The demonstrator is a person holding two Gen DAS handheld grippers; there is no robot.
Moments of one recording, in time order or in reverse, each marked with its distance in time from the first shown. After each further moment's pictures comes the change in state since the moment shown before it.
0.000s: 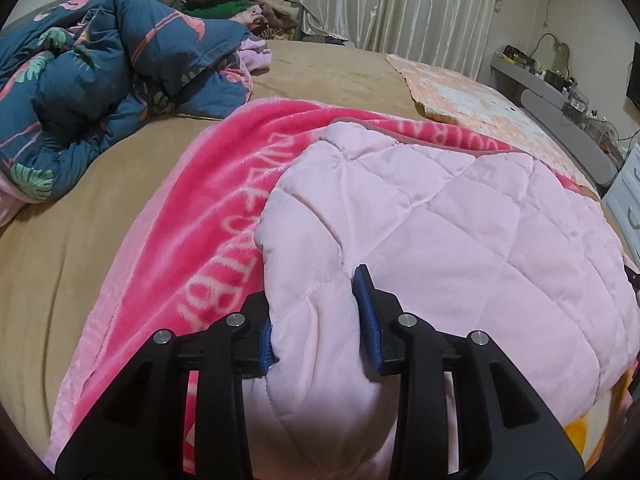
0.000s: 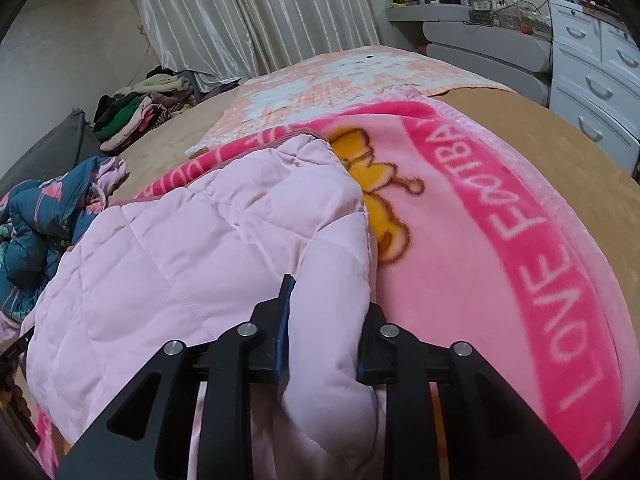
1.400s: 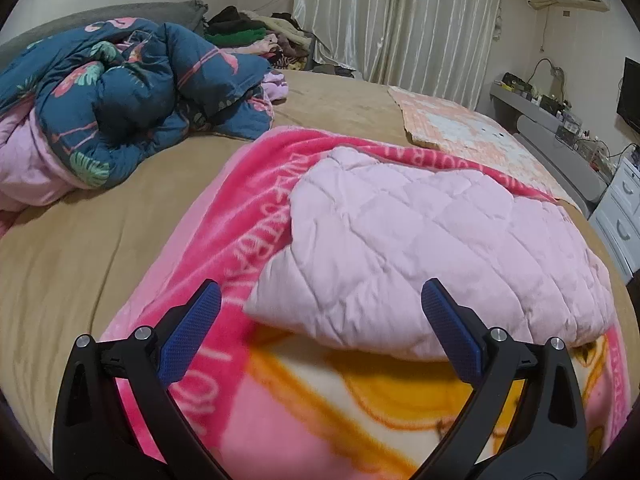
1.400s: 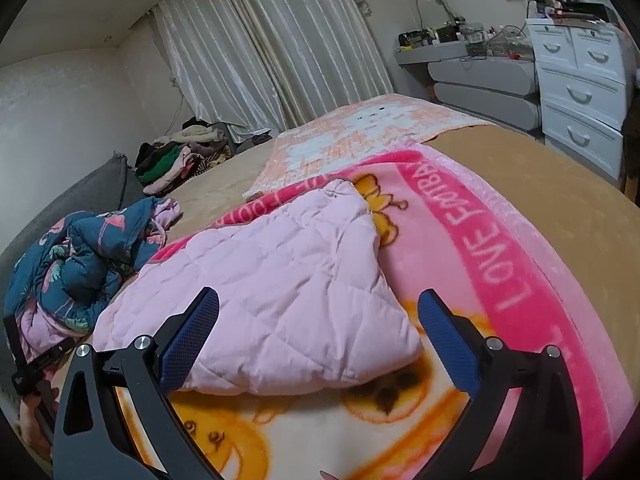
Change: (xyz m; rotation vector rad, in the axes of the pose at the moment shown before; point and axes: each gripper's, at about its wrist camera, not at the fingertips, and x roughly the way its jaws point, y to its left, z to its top) left arm -0.124 -0.003 -0.054 -0.041 -0.100 0.019; right arm -0.178 0.002 -0.063 0.047 -0.185 0.126
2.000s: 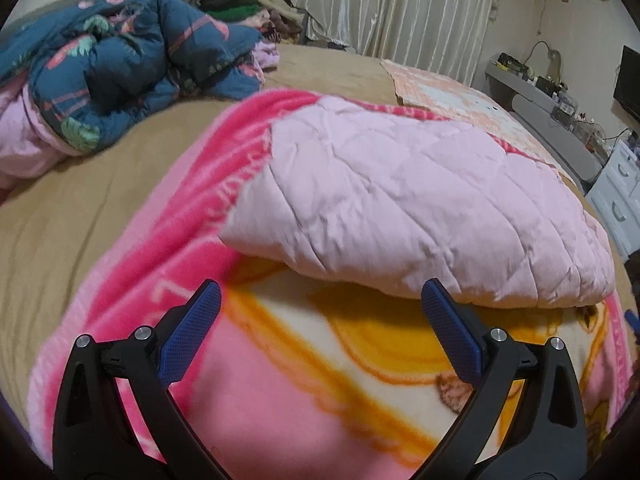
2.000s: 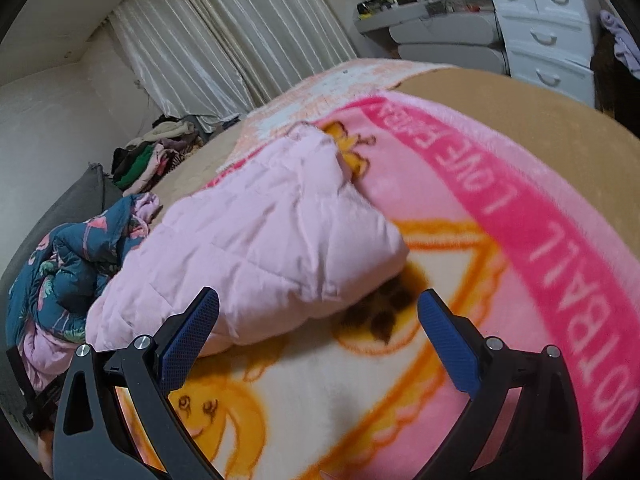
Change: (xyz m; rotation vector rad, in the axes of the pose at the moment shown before) left arm 0.012 -0.012 -0.048 -0.008 0.094 -0.036; right arm 0.010 -0.013 -0.060 0.145 0.092 -0.063
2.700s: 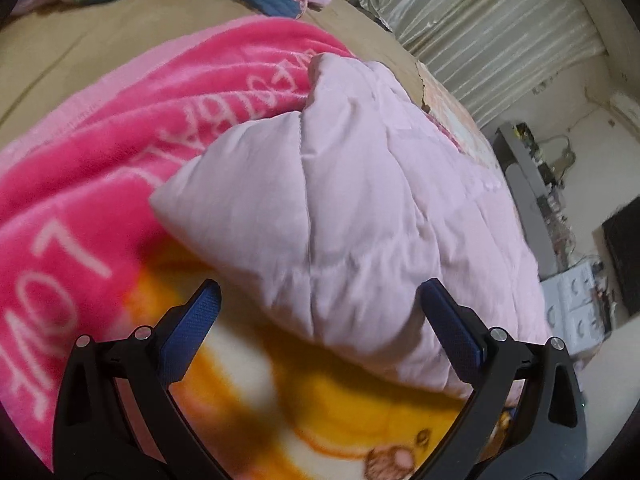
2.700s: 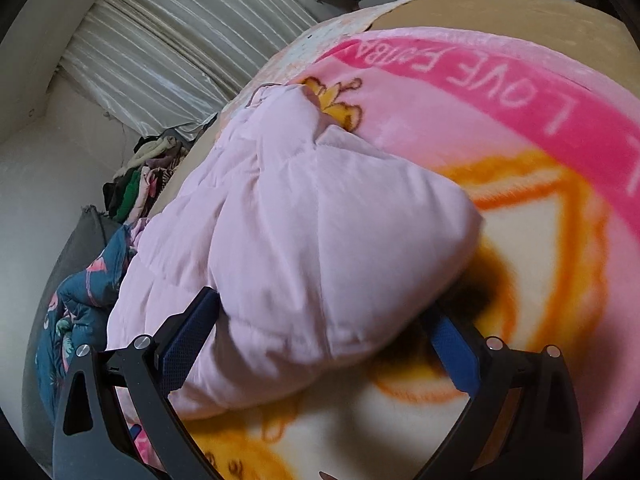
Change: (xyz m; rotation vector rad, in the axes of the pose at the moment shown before) left arm 0.086 0.045 0.017 -0.470 0.134 -0.232; right arm 0.094 -0.014 0.007 0.246 0.081 0.056
